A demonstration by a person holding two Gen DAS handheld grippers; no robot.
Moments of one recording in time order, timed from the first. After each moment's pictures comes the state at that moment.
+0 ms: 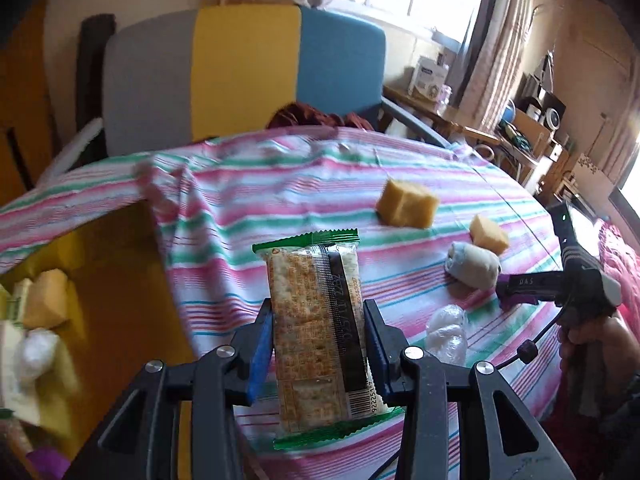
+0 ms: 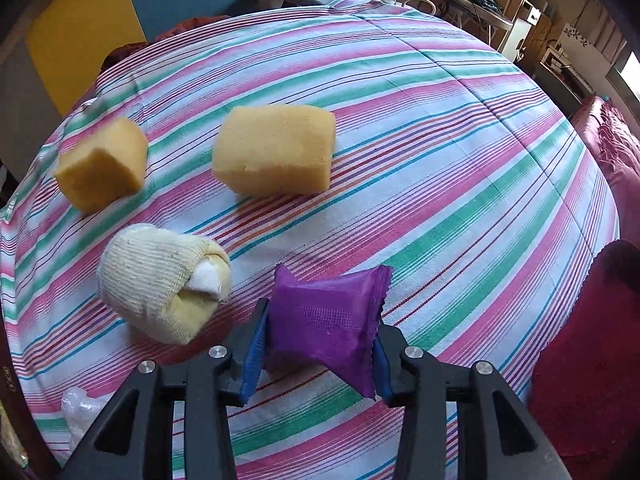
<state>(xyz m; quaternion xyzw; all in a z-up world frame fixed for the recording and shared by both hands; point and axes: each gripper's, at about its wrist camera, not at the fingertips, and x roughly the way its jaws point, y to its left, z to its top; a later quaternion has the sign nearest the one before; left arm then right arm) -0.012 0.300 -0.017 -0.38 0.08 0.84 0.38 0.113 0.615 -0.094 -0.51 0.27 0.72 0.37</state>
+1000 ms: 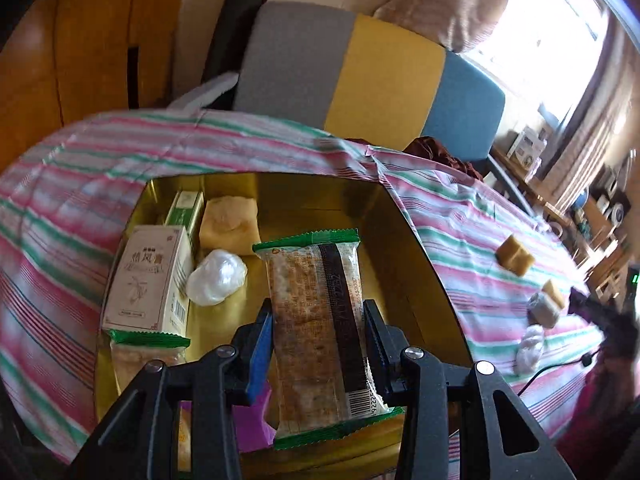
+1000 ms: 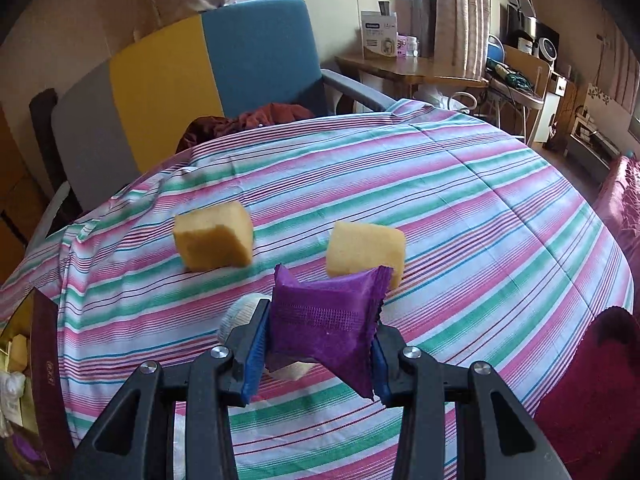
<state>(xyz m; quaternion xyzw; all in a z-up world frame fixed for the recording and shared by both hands) -0.071 0.110 -0.025 -0.43 -0.05 0.87 0.24 0.098 0.575 -0.034 -0.38 0.20 0.84 0.32</state>
